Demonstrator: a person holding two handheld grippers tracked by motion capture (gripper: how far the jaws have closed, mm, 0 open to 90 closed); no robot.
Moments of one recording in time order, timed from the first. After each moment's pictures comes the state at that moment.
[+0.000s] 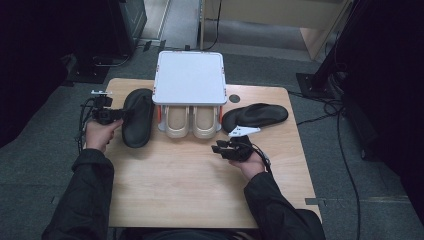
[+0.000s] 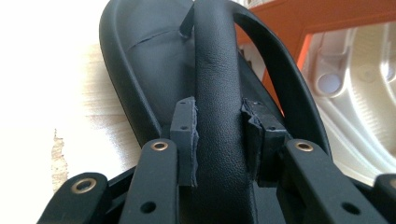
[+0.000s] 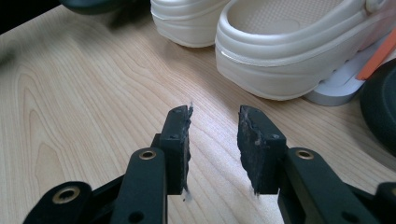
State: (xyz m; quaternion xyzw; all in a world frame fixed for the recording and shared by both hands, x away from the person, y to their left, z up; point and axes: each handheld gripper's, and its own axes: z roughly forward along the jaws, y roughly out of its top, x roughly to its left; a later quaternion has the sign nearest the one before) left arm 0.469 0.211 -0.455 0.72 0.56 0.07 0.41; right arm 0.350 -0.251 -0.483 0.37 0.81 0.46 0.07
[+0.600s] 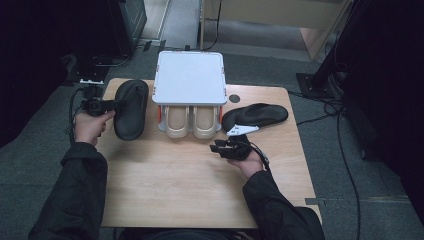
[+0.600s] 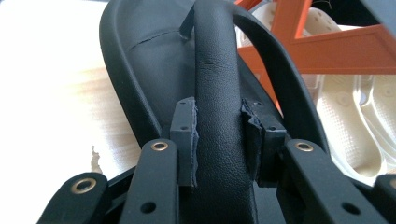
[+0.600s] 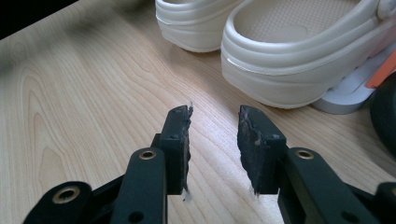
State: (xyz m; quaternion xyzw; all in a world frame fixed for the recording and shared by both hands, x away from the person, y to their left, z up) left arm 0.467 0.221 -0.408 0.71 0.56 0.09 0.41; right arm 0.354 -0.247 -0.482 0.36 0.81 0.46 0.07
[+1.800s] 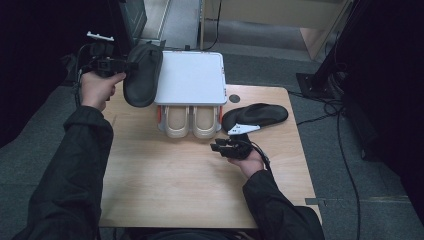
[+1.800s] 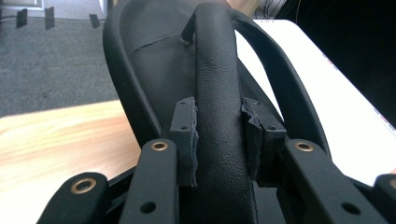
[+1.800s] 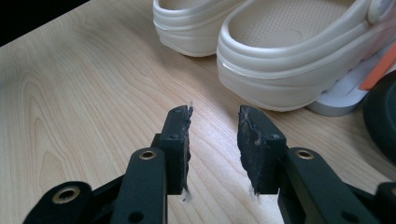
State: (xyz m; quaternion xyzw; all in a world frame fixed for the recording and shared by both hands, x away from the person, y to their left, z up) left arm 0.511 0.158 -0.294 0.73 0.52 0.11 0.43; right arm 0.356 -0.249 -0.480 0.37 0.80 0.46 0.07
